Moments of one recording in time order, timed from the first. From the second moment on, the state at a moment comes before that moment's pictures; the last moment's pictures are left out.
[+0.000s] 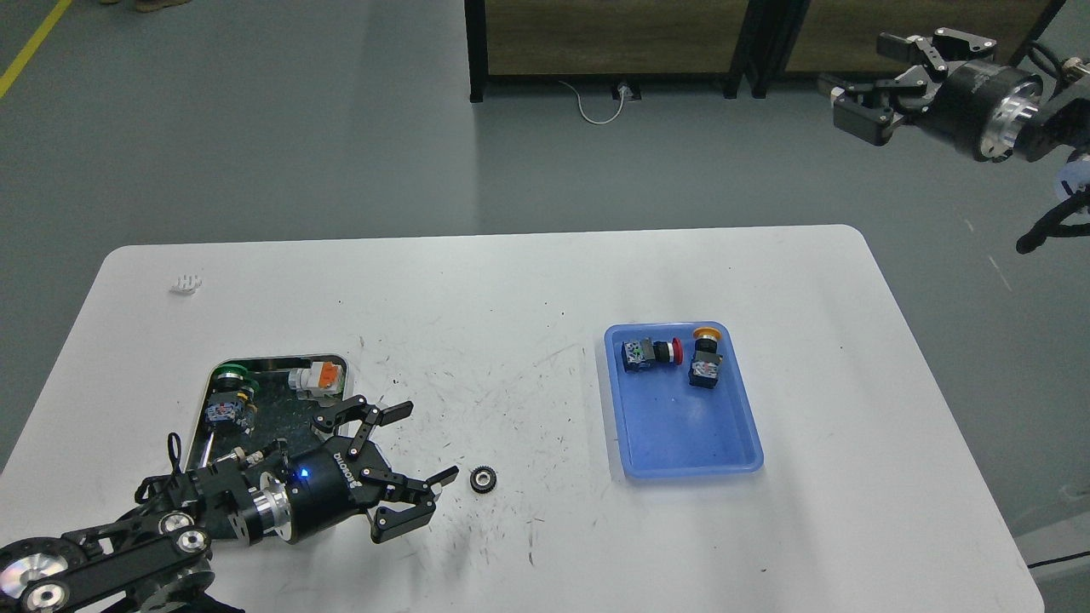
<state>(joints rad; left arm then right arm) -0.43 0.51 -0.27 -1.37 0.81 -0.03 -0.21 1.14 -0.70 0.29 0.60 -0.47 0.49 0.20</state>
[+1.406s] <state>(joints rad) -0.39 0.19 -0.21 -1.02 0.89 0.08 -0.26 1.13 -0.71 0.29 0.60 -0.48 0.49 0.20</state>
